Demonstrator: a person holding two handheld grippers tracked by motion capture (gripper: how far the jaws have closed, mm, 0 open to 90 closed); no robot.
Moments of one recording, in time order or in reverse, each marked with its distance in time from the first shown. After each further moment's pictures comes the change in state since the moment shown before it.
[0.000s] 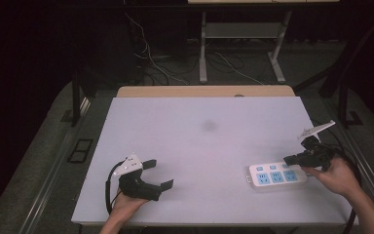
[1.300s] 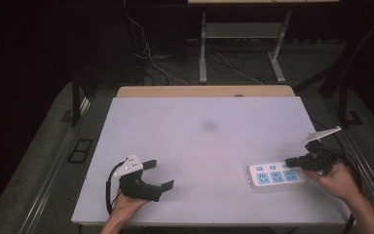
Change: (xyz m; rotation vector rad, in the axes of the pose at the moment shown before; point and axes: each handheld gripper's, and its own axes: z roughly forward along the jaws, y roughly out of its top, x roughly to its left) left arm -0.002 0.000 0.001 0.005 0.004 0.005; right arm -0.009 -0.020 0.006 -0.074 0.008 0.042
